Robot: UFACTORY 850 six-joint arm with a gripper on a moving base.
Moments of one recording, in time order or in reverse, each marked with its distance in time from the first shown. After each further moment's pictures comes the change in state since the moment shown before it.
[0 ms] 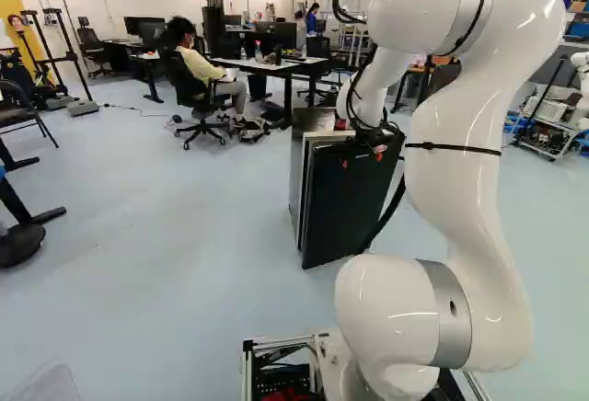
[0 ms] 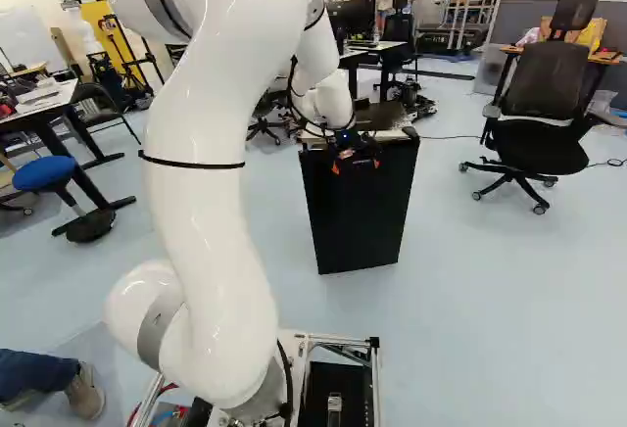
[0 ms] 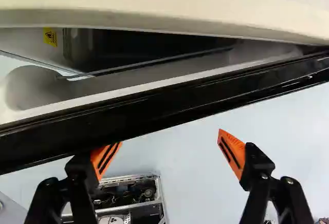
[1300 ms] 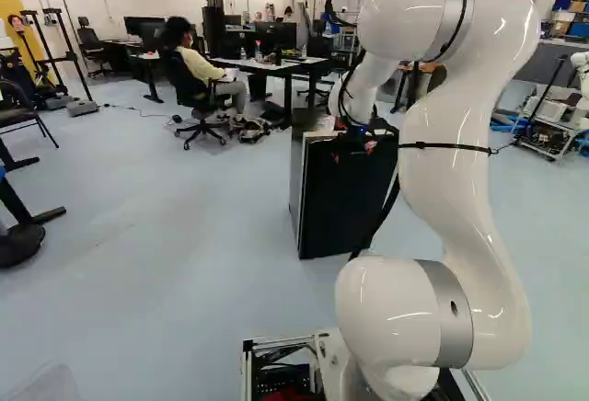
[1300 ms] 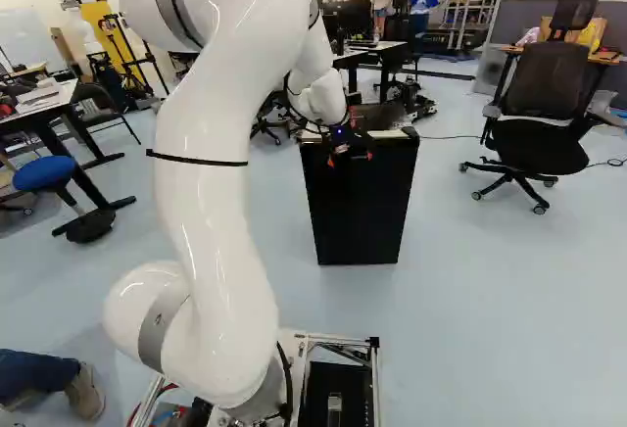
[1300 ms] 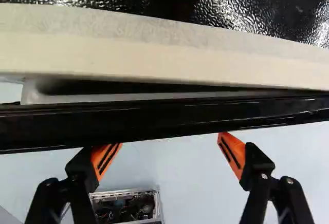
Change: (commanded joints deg) arm 2.3 -3.0 -4.2 0.0 3.2 0.0
